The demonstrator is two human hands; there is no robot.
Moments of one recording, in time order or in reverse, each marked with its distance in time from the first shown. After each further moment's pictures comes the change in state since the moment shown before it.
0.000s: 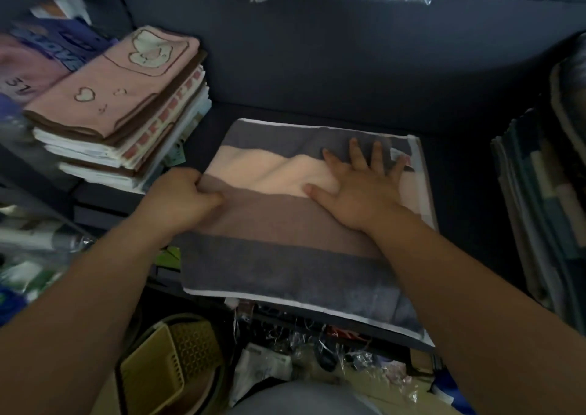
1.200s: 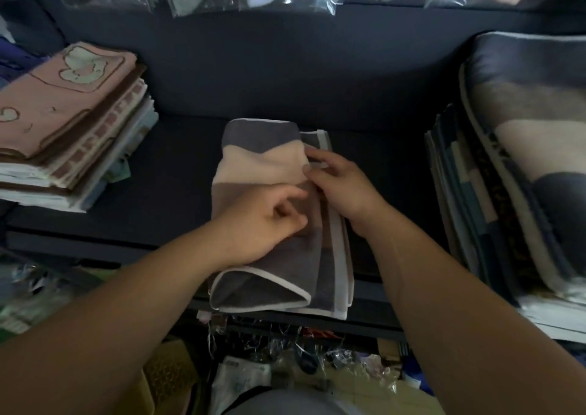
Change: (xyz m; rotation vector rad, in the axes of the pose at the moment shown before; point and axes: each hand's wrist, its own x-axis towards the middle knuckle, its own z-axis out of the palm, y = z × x) left_hand -0.067 0.126 0.074 -0.235 -0.437 0.470; right_hand -0.034 0.051 -0.016 1.395 0.036 0.054
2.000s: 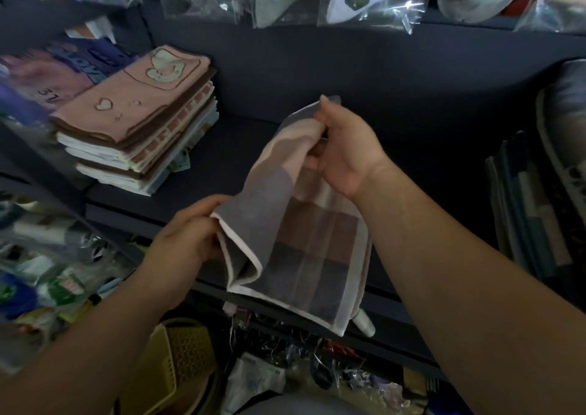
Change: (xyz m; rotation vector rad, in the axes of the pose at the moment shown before) left_hand -0.090 -0.055 -0.047 -0.673 0.413 -0.072; right_hand 0.028 -0.083 0.068 0.684 -0.182 0.185
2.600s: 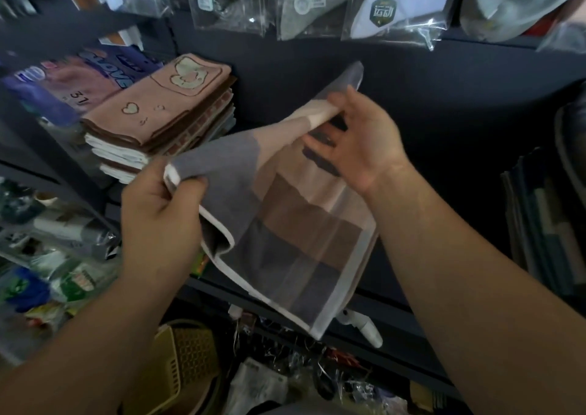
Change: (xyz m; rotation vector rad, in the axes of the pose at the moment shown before) left_hand -0.008 0.038 0.003 0.184 0.646 0.383; right_hand 0.004 -0.010 0.013 0.133 -0.020 -0.123
